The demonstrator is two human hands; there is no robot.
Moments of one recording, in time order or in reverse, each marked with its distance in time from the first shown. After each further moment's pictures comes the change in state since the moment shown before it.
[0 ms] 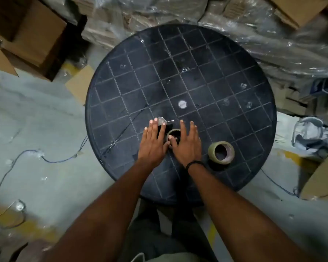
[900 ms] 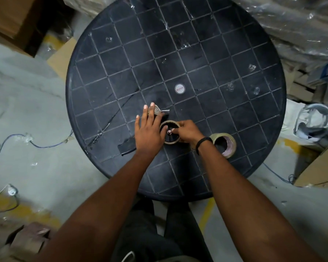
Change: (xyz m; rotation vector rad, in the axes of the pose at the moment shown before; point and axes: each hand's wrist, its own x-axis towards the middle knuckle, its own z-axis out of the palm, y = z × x) left_hand 0.030 0.010 0.045 -0.080 0.125 -0.179; right_hand 0.072 0.041 0.023 0.622 -0.500 0.419
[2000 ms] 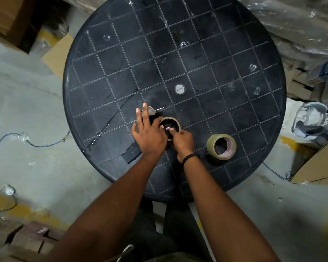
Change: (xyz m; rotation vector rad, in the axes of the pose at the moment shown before) left_hand 0.003 0.017 0.003 -0.101 0.055 -0.268; right_hand -0.022 0.009 0.046 0.448 0.315 0.144
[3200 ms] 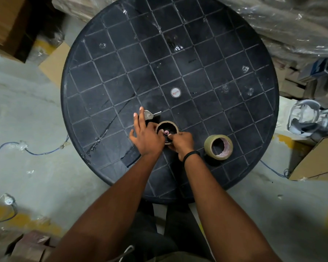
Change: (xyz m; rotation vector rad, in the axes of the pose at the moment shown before) left_hand 0.007 0.005 -0.012 -0.078 -0.096 -0.087; right_hand -0.002 -0.013 -0.008 0.013 -0.020 0.084
